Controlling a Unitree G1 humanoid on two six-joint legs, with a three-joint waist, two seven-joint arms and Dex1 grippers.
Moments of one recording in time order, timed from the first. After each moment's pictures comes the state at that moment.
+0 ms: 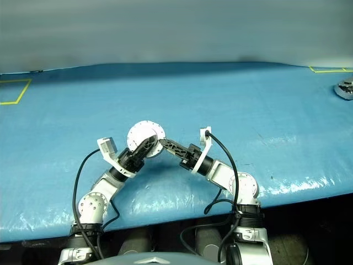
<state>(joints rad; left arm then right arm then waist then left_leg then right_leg) -0.09 0.08 0.12 0.00 -0.87 0.47 -0.84 -0.27 -0.01 -0.14 -0.02 1.07 1.04 0.55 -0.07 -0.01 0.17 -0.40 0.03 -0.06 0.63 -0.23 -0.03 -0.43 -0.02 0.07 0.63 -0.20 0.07</state>
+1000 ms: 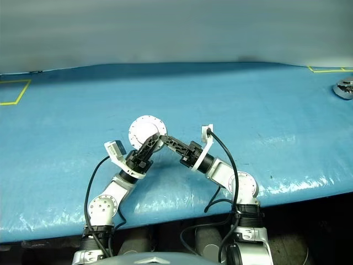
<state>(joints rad) -0.08 -0.06 0.15 0.02 -1.02 0.51 -0.79 -0.28 -0.02 -0.12 -0.03 1.06 0.97 0.56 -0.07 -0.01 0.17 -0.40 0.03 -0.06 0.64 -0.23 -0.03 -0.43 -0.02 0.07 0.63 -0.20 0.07</state>
